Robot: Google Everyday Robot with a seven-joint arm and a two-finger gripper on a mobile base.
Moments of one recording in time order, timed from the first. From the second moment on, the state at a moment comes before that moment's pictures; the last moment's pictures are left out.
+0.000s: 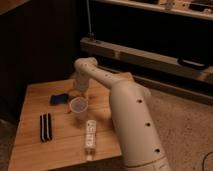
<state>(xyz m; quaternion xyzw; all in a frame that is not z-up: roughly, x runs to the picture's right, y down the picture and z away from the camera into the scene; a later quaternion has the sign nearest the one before) -0.182 0.050 0.940 -0.25 -0.35 -0.43 0.79</state>
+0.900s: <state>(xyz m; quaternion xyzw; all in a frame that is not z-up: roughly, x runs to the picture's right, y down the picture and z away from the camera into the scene) -0.188 0.049 0.946 -0.27 -0.34 -0.45 0.78</state>
